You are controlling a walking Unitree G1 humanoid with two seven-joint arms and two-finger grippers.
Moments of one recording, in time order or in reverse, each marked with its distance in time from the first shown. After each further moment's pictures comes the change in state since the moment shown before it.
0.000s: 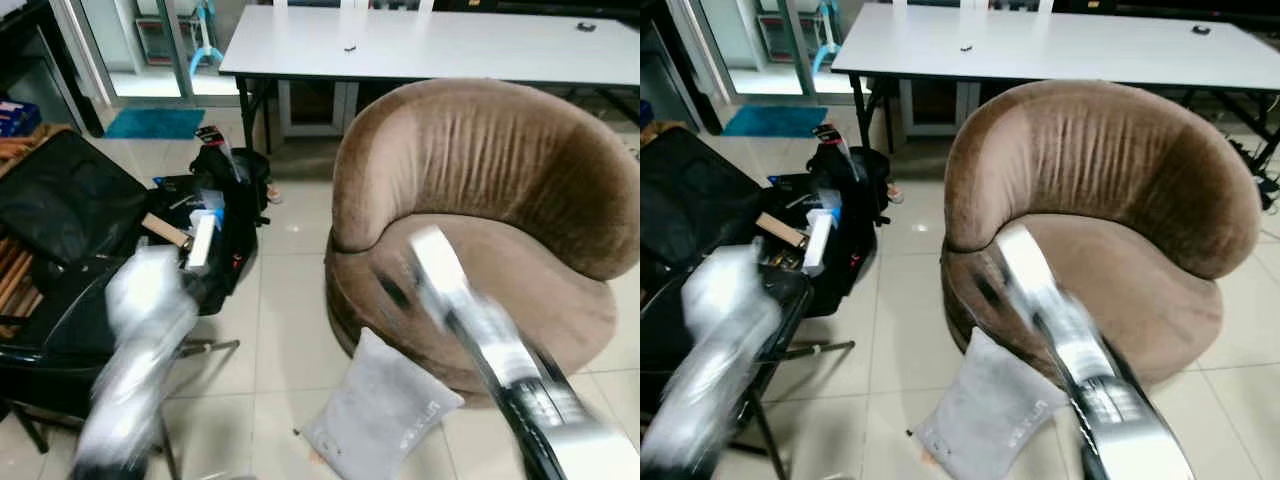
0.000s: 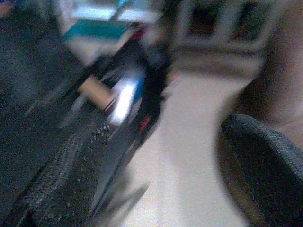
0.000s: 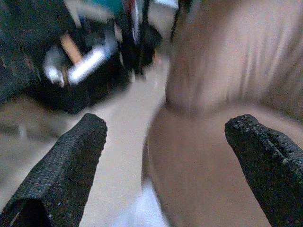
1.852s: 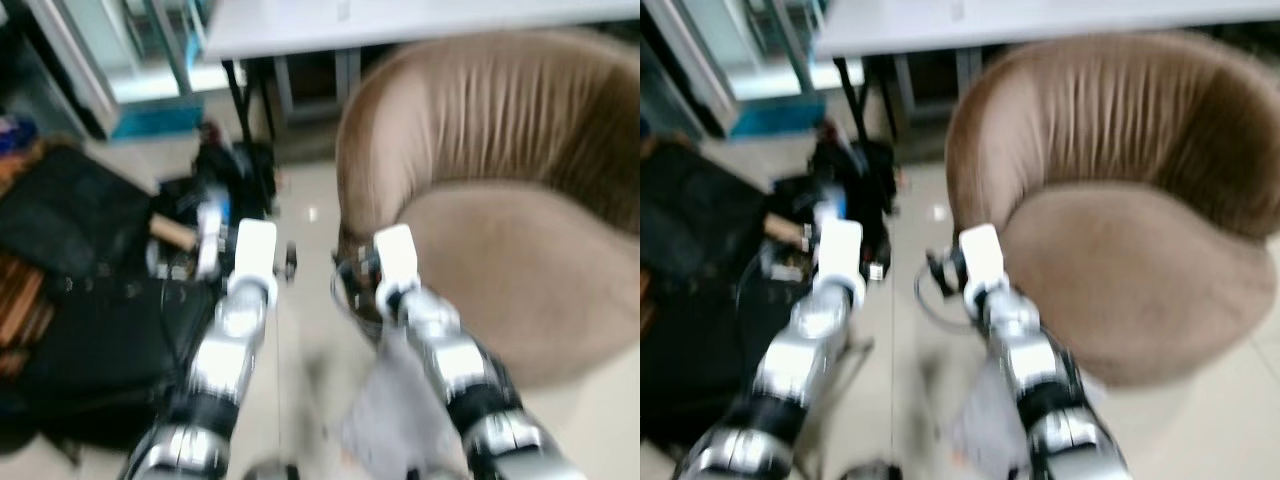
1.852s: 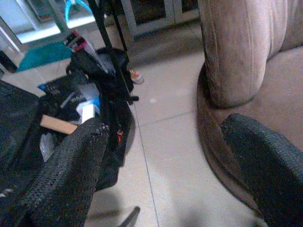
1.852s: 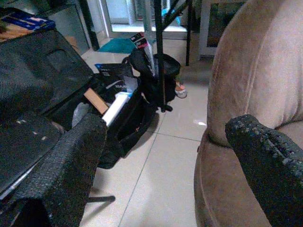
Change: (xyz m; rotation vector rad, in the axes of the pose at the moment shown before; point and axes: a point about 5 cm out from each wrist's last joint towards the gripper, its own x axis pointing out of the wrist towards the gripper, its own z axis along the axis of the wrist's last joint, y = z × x) left arm 0.041 -0.148 0.062 0.193 -0.060 -0.207; right arm 0.039 0.068 0.081 0.115 -0.191 0.027
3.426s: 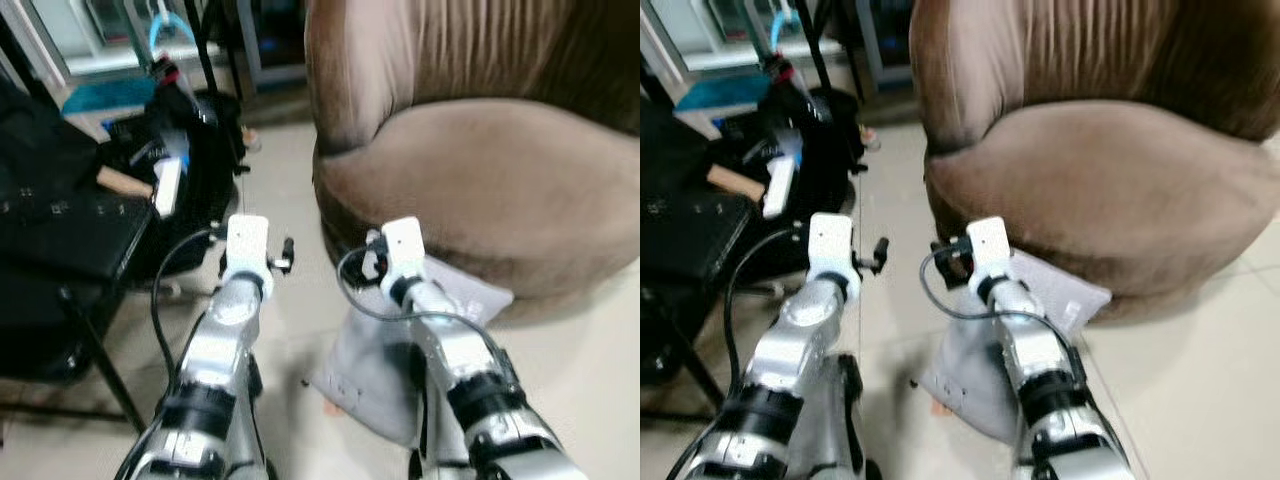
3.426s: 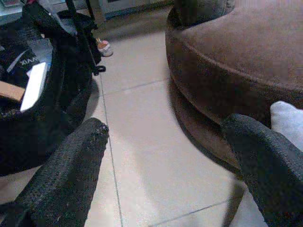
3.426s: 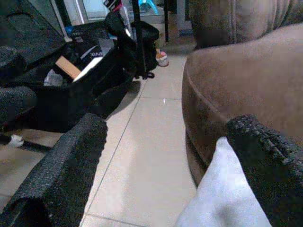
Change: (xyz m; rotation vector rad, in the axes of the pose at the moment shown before) left arm -0.003 0.005 0.006 -0.050 0.015 -0.016; right arm 0.000 -0.007 0.011 0.049 -0.014 -0.037
